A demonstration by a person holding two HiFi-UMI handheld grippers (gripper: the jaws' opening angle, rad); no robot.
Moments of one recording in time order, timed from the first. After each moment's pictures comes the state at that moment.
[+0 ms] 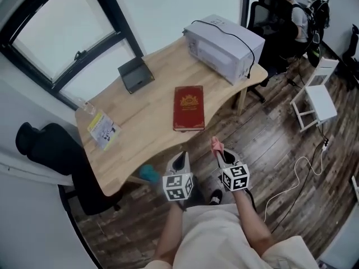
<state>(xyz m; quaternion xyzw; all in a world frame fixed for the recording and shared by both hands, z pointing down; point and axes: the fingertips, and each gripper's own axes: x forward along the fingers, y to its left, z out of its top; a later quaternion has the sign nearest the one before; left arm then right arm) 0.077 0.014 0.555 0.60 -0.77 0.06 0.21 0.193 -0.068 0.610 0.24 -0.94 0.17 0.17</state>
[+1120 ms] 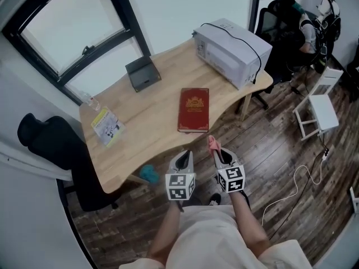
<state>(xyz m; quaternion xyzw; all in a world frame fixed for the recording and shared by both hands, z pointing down) 0.080 0.014 0.536 0.62 -0.76 0.08 0.19 0.164 -0.058 0.583 0.22 -0.95 0.12 0.16</state>
